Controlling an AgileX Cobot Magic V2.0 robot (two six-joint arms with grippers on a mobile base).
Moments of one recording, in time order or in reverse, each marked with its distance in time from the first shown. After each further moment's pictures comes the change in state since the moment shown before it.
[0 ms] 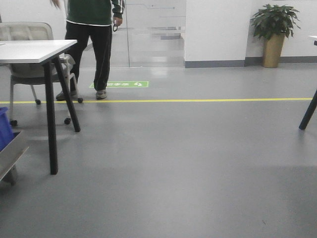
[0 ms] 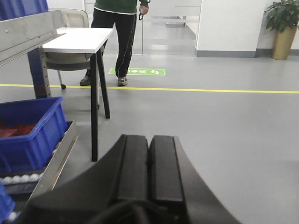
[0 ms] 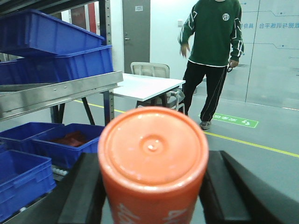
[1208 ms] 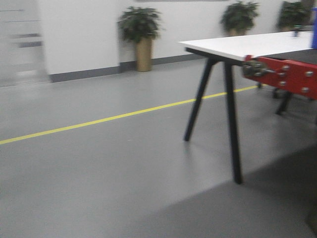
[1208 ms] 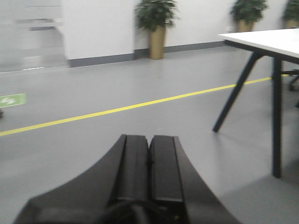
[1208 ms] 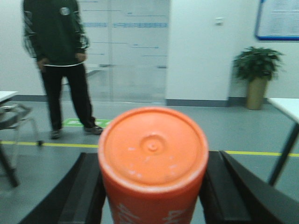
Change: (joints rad) left arm -0.002 0.000 0.000 0.000 0.000 0.000; right arm 0.000 0.000 0.002 0.000 -0.002 0.000
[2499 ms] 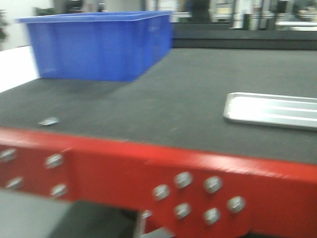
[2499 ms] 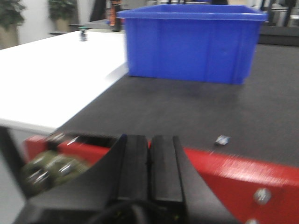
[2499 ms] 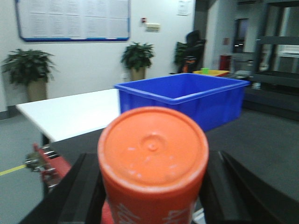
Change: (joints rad) left arm 0.000 0.000 0.000 0.000 0.000 -0.001; right arm 0.000 0.000 0.000 0.000 0.000 0.000
